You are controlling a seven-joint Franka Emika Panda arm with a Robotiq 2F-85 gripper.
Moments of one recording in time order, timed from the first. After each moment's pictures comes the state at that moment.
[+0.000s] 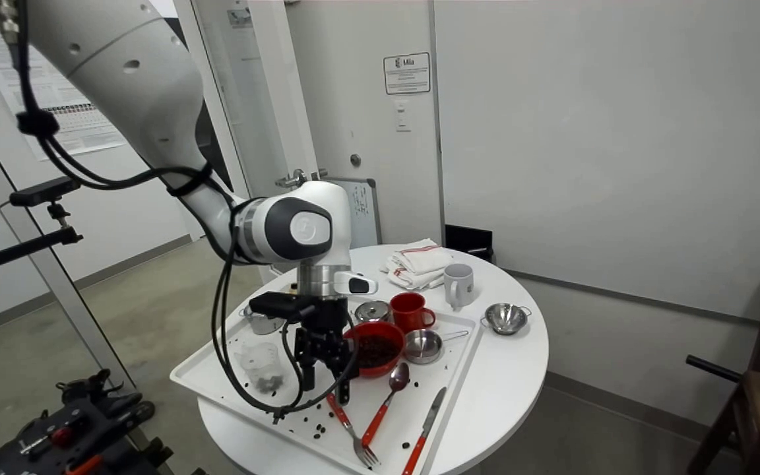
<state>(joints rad) -0.14 0.47 -0.15 -2.24 -0.33 2.29 0.16</state>
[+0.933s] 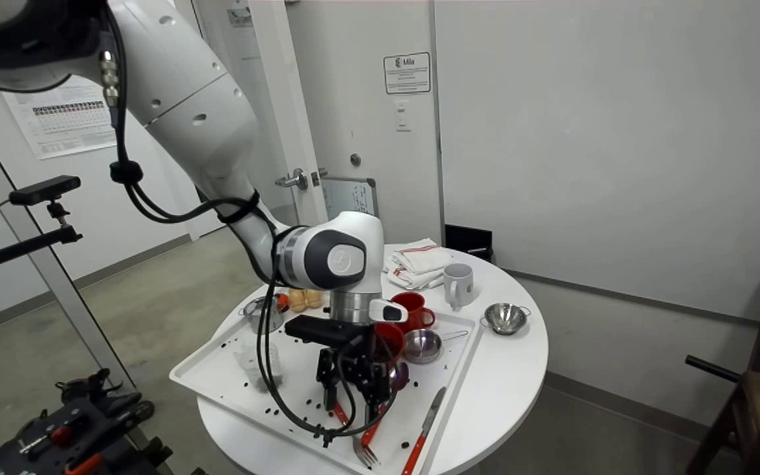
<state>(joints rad) -0.18 0.68 -0.16 -2.07 -0.27 2.29 -0.04</state>
